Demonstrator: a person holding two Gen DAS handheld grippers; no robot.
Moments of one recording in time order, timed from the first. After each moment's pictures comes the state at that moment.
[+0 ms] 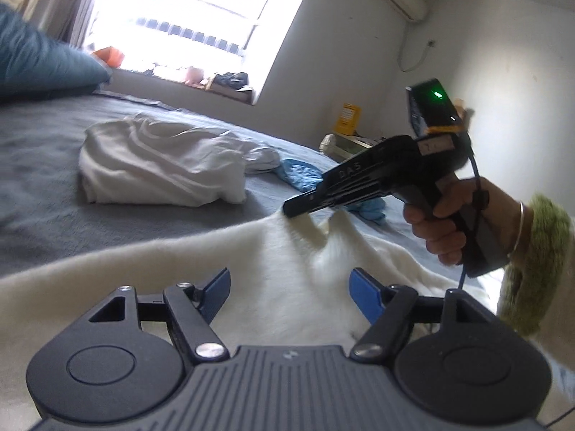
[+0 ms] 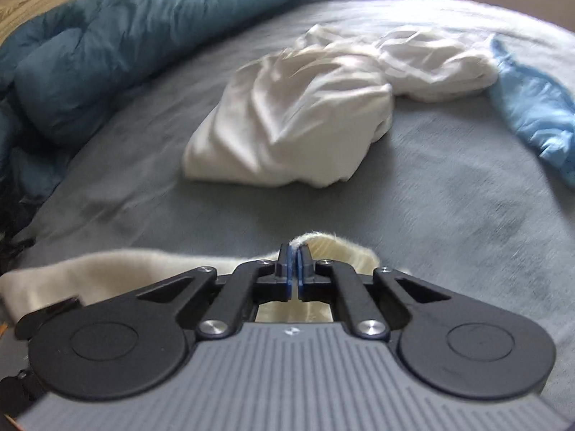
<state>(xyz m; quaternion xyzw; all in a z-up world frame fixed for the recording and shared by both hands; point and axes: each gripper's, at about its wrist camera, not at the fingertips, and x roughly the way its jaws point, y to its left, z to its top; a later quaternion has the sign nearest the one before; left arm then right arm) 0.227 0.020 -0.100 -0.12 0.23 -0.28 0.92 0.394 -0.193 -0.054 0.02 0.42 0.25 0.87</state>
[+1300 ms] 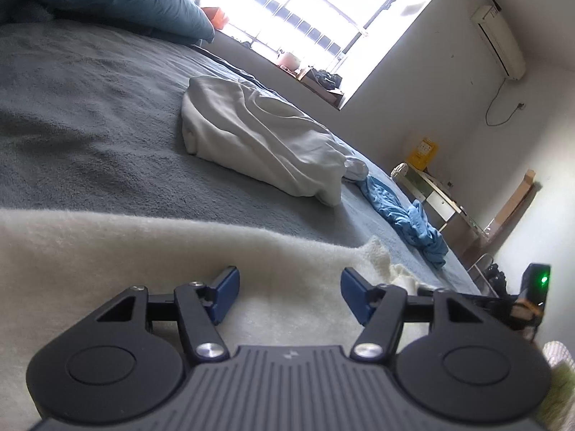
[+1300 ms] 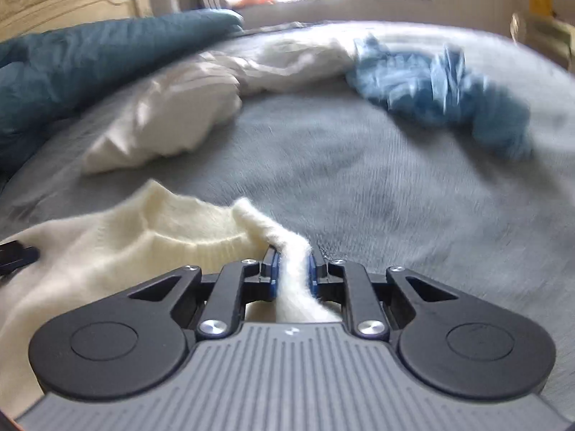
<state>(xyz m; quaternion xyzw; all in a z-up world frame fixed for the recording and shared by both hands) 0.251 0.070 -0.128 -0.26 0.28 -0.17 0.91 0.360 -0.315 -0.117 0.05 0.35 0.13 0.93</state>
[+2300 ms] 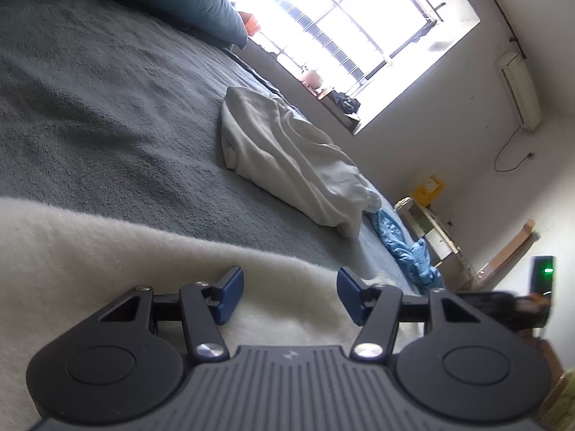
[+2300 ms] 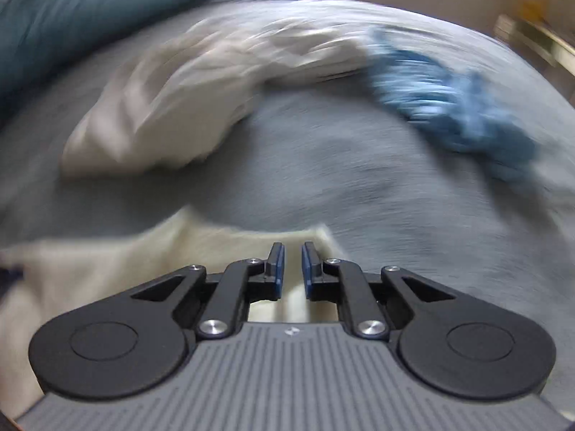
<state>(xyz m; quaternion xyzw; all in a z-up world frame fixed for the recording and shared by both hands) 0.251 0.106 -0.135 -0.34 0.26 -0.16 0.89 0.386 -0.259 -0.061 0.02 0.41 0.06 0.91</state>
